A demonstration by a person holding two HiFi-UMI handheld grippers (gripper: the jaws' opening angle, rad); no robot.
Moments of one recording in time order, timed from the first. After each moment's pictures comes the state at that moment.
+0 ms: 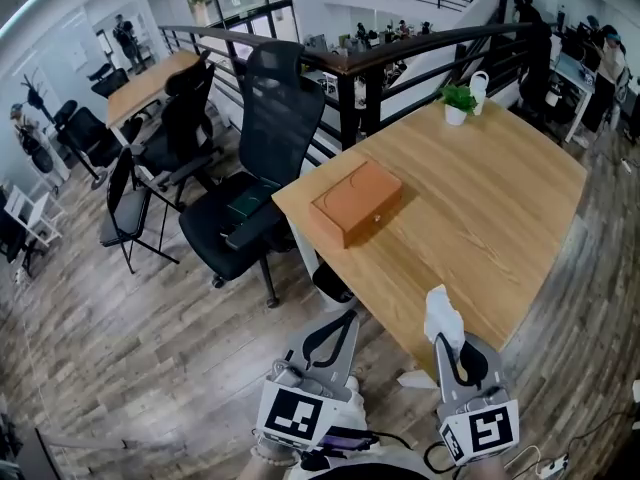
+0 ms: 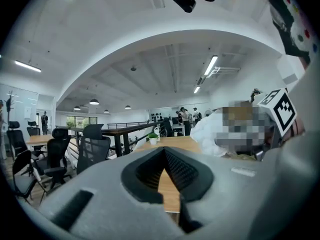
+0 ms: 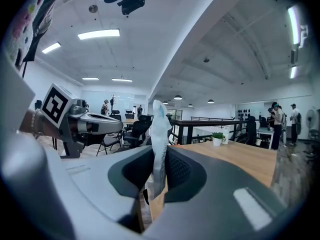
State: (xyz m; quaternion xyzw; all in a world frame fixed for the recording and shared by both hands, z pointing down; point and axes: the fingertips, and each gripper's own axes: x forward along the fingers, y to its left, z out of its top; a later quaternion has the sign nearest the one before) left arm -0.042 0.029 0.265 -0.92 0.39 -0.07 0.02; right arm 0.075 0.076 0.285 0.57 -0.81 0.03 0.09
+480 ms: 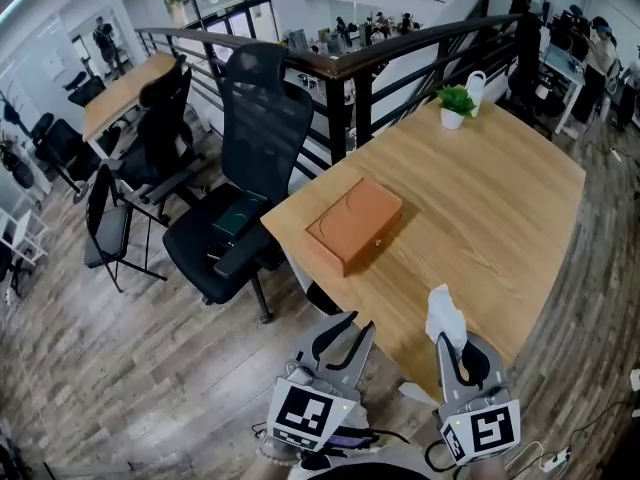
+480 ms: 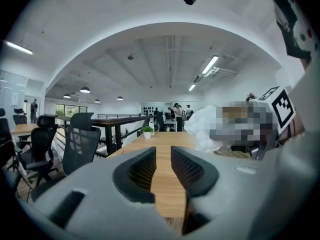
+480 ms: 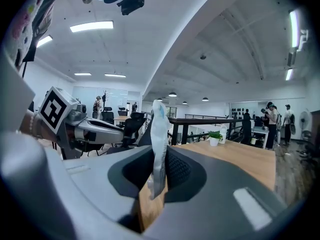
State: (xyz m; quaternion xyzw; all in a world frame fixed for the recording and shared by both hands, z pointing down) left arm -0.033 -0.074 0.295 -0.94 0.34 -0.10 -0.03; right arm 0.070 -0.026 0.288 0.60 -0.79 0.04 0.10
